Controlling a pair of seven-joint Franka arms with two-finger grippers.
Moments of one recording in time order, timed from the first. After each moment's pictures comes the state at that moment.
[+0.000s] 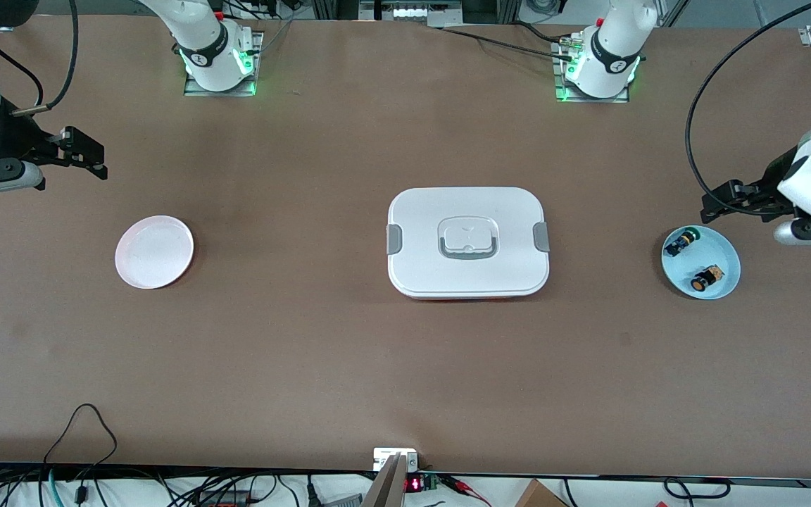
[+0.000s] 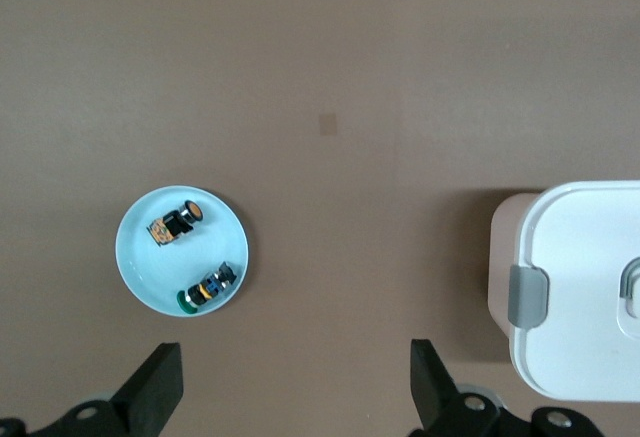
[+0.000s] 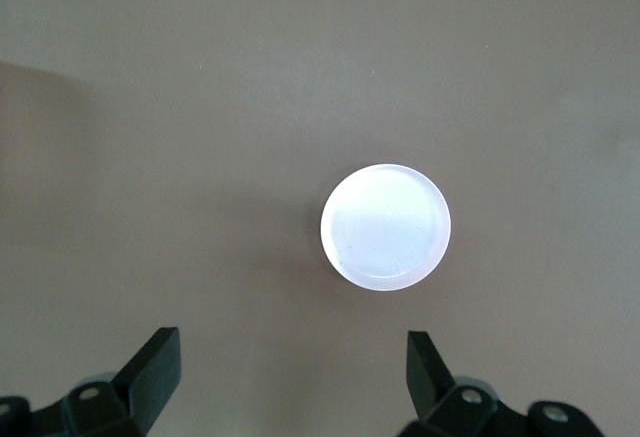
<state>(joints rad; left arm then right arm) -0.01 0.08 0.00 -1.63 0.01 1.74 -0.06 0.08 0.00 -0.03 -1.66 -0.01 1.65 -0.15</state>
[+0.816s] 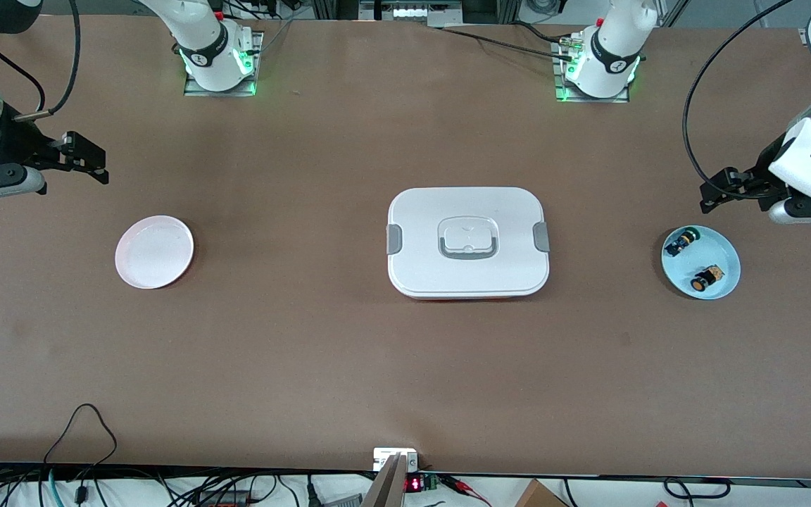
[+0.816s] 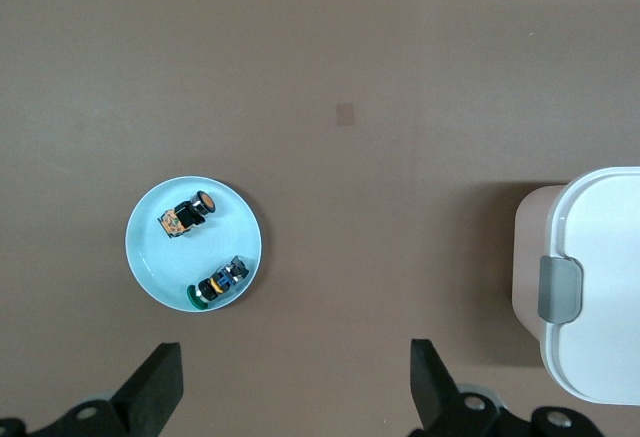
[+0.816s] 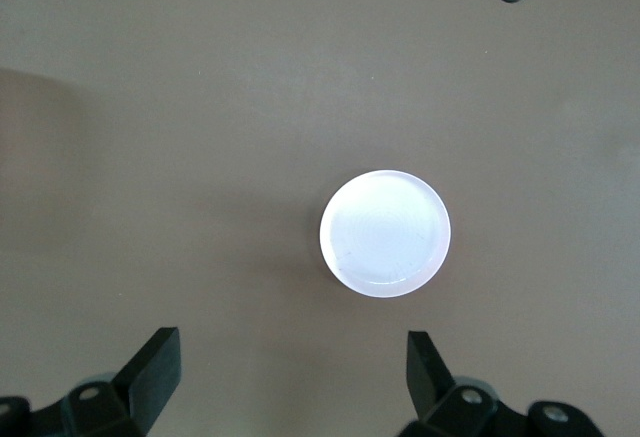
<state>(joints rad) -0.04 -0.02 0.04 -1.80 0.02 1.82 -0.06 0.08 0.01 -0.03 -1.66 -0.01 1.67 -0.15</state>
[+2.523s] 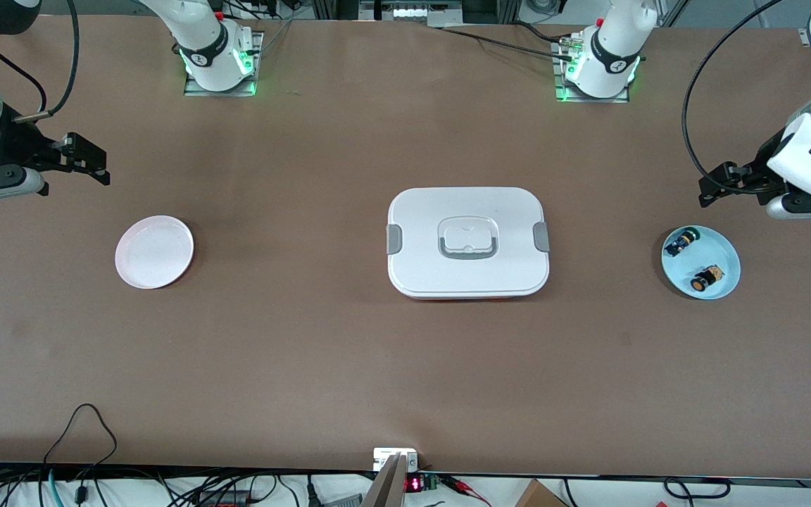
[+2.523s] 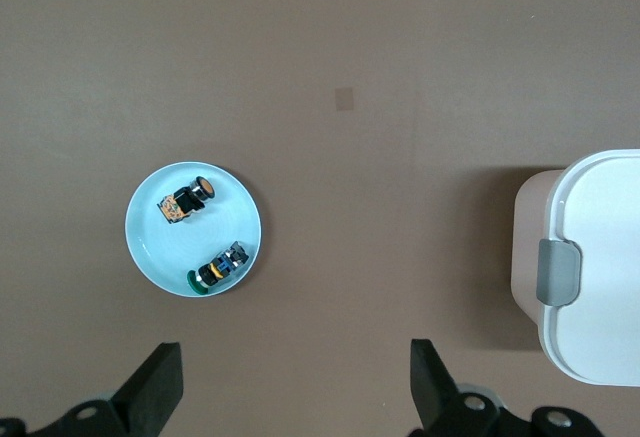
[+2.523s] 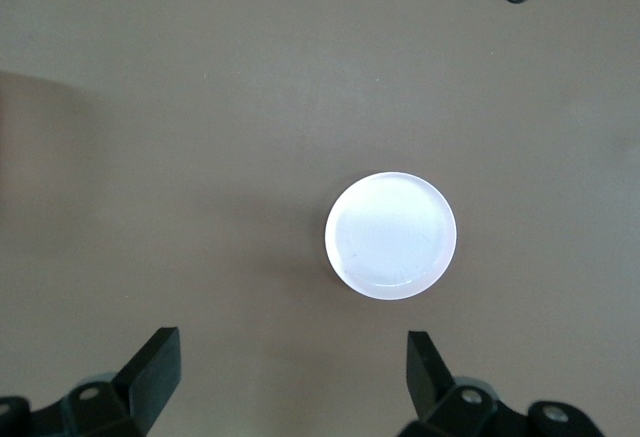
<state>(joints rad) -0.04 -0.03 0.04 -1.80 0.02 1.79 -0.06 0.08 0.01 -0.03 -1.66 0.01 1.67 -0.15</state>
